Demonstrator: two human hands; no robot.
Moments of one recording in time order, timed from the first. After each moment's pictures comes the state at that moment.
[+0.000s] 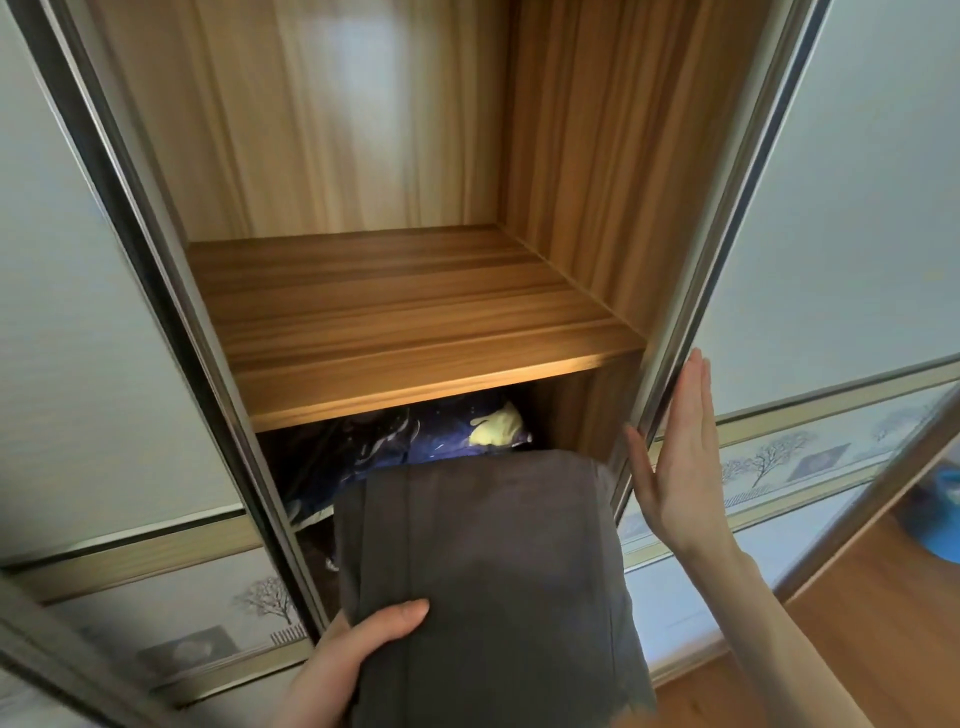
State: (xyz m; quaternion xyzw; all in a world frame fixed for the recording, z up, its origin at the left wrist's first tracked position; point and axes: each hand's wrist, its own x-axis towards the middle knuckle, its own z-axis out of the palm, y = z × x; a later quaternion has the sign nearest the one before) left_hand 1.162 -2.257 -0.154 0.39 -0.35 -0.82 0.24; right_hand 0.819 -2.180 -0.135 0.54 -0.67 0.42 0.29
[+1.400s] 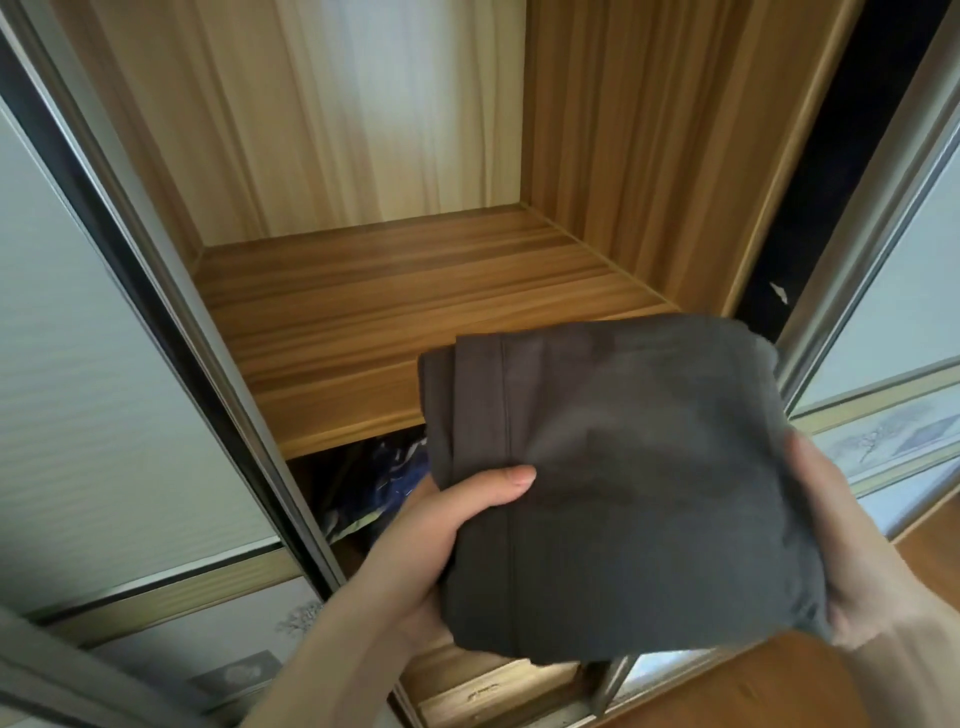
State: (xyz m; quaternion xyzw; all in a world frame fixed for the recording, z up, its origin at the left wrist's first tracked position) left_hand 1.108 -2.295 -0.050 0.25 -0.43 -0.84 0.21; right_hand 0.906 -2.136 -0.039 0.20 -0.33 0.74 -0.55
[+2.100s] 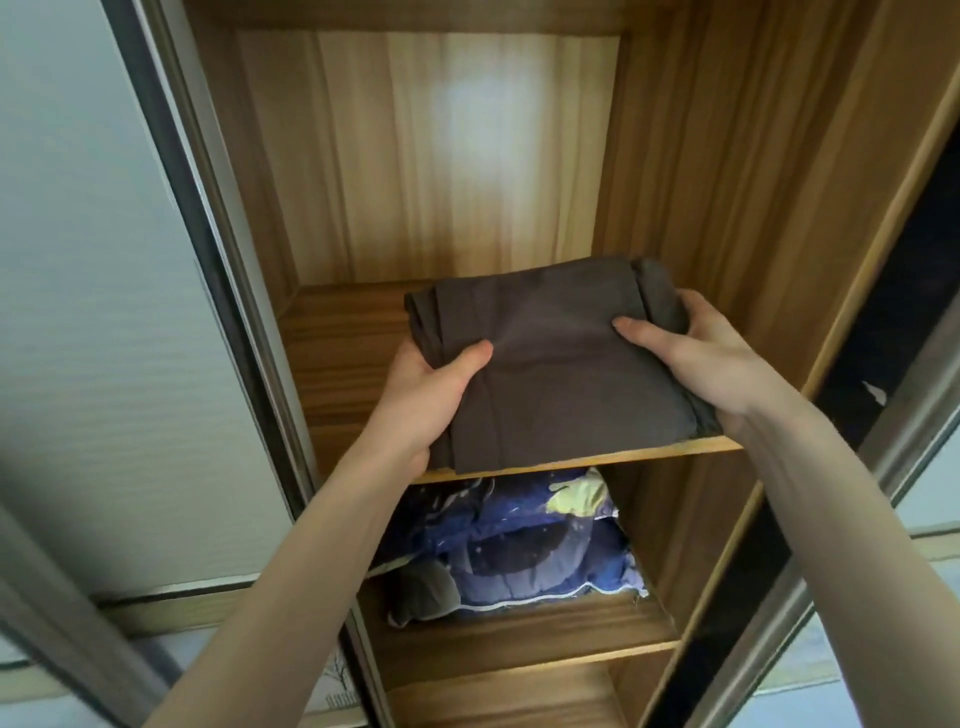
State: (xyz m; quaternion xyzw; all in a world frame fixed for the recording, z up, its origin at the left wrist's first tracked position) left_hand 1.064 -2.413 0.008 0.38 -0.55 -0.58 0.47; right_hand 0.838 -2.306 0.046 0.42 -0.65 0.57 -0.26
